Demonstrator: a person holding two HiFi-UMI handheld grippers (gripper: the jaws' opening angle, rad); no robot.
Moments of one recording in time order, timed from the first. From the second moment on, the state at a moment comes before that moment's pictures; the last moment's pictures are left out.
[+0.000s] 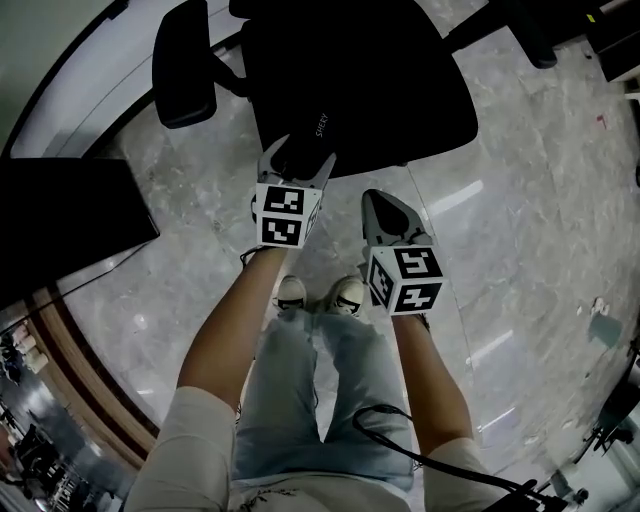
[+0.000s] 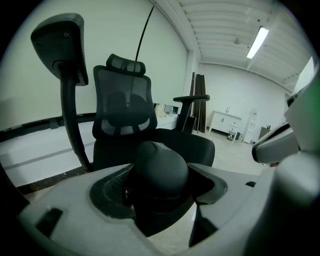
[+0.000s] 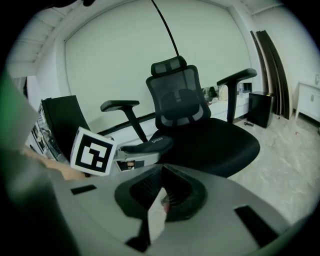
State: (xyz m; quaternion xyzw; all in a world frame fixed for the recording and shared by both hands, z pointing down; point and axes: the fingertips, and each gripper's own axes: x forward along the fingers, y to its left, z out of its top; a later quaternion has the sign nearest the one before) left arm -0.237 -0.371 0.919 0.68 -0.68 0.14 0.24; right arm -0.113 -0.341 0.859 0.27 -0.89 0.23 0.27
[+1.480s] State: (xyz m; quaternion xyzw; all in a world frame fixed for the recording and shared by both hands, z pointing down) left arm -0.176 -0.243 0.665 0.63 -0.69 0.17 0.32; right arm -0.080 -0.275 0.625 0.24 -0.89 0.25 0.30
